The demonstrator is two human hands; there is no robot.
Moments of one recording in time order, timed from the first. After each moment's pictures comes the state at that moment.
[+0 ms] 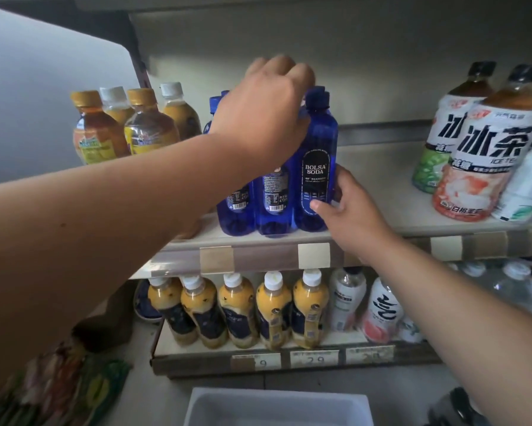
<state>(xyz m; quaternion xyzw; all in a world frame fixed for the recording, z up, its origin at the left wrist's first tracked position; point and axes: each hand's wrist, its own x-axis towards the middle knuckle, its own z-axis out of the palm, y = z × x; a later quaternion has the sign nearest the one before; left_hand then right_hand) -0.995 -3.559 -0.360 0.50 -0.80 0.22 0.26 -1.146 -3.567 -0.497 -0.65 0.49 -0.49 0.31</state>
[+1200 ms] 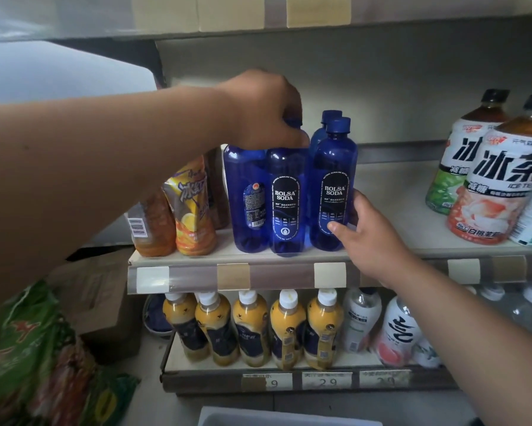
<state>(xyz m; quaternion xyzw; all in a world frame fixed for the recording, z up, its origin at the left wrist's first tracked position) -0.960 -3.574 -0.308 0.52 -0.84 0.16 0.08 -1.147 -3.561 -0.491 -0.67 0.54 -0.43 0.28</state>
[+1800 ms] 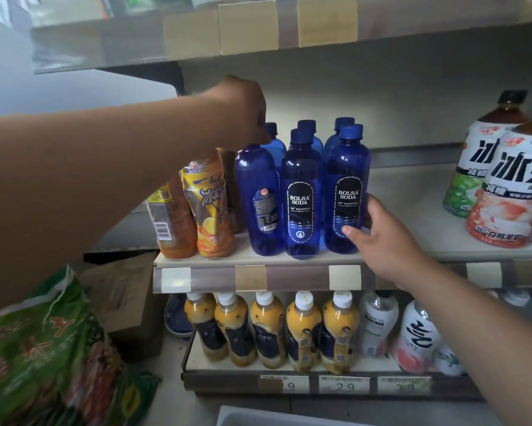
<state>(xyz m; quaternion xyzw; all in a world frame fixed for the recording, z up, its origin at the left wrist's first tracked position) -0.932 -3.570 -0.298 0.63 -0.76 0.14 0.07 -1.148 -3.558 -0.490 -0.67 0.55 -0.42 0.27</state>
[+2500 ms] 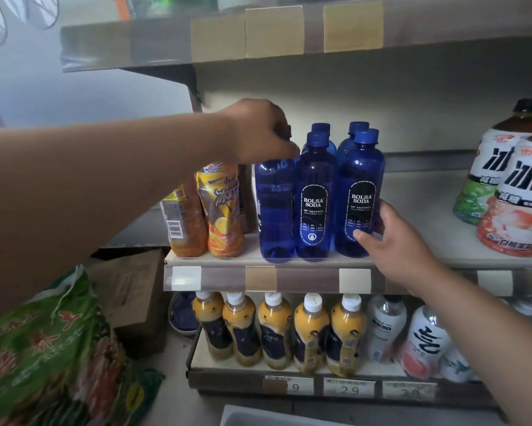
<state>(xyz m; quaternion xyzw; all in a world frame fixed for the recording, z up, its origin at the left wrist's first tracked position) -0.919 -3.565 -0.310 0.60 -0.79 0.05 0.11 -1.147 -3.560 -0.493 -0.67 0.54 -0.43 0.29</state>
